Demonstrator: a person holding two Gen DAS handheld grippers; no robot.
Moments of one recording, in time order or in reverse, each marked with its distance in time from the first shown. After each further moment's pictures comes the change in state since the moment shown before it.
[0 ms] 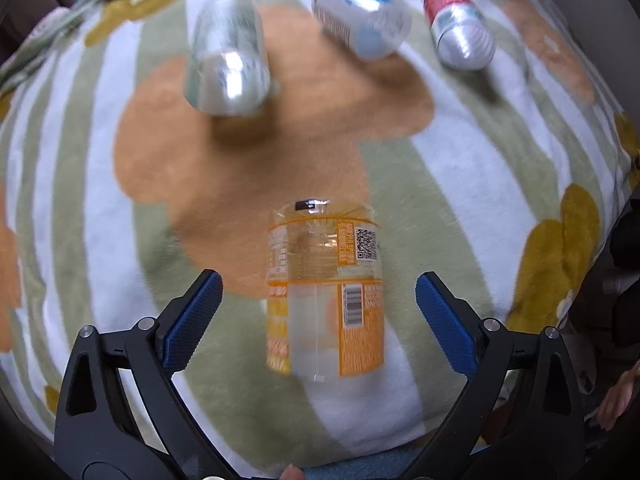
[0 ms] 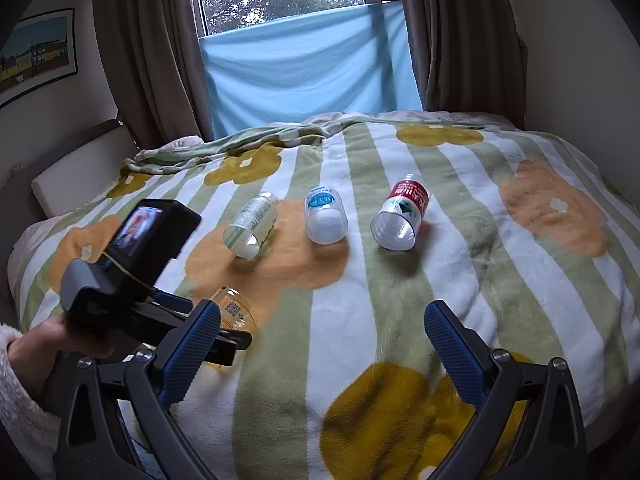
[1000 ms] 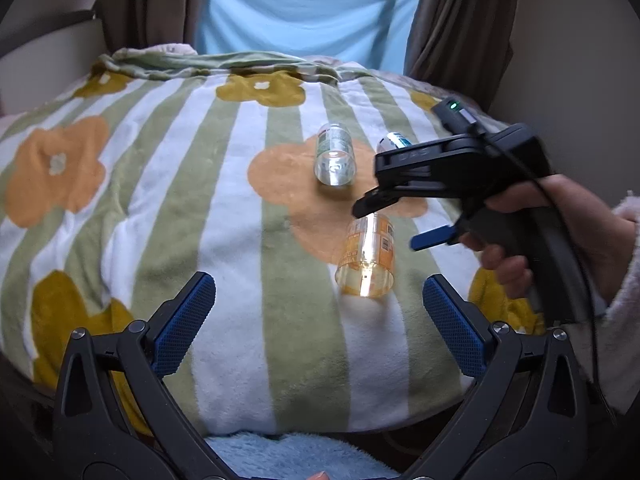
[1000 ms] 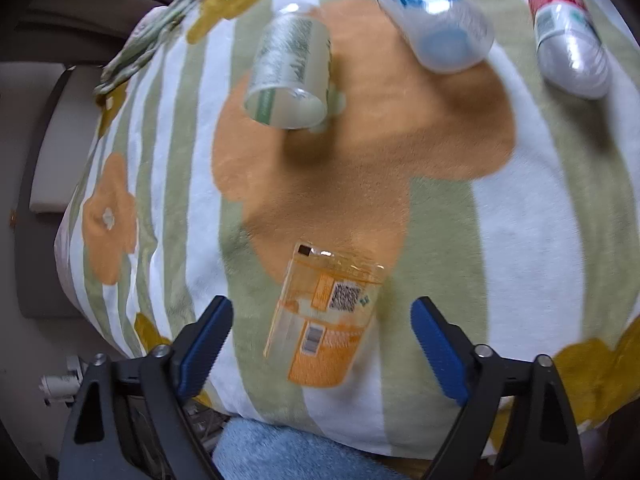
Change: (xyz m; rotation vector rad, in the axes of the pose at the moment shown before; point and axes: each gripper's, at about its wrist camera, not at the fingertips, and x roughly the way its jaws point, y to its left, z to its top) left arm -0.122 0.043 -0.154 -0.301 -0.534 0.000; right arm 0.198 0.065 0.022 0.314 0.824 0.238
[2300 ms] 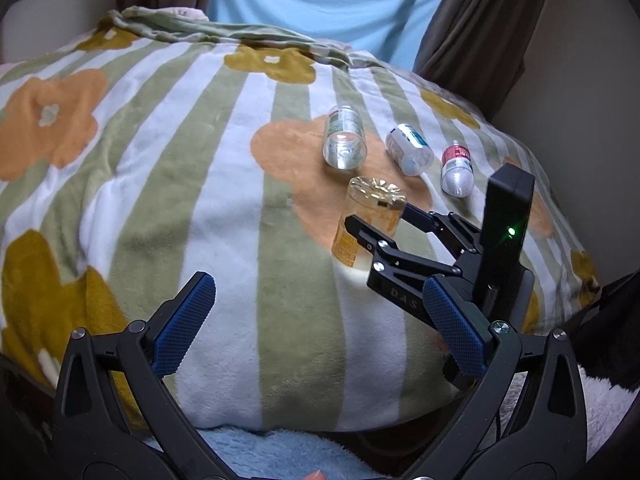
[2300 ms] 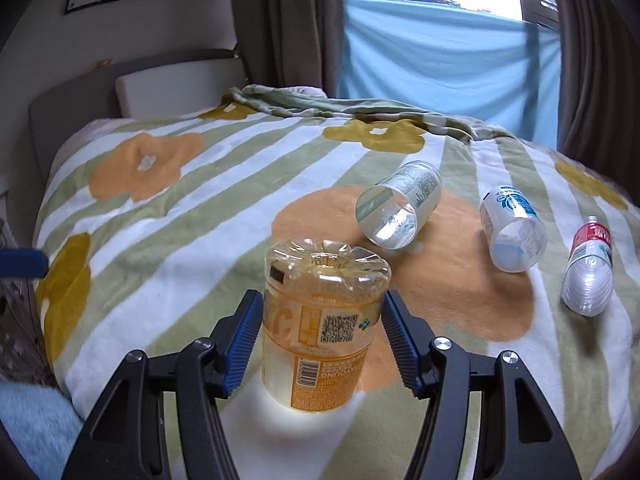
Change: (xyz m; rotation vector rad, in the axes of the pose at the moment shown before) left arm 0.025 0.020 -0.008 -0.118 0.058 -0.052; right arm 0.014 0.023 -0.091 -0.780 -0.691 -0.116
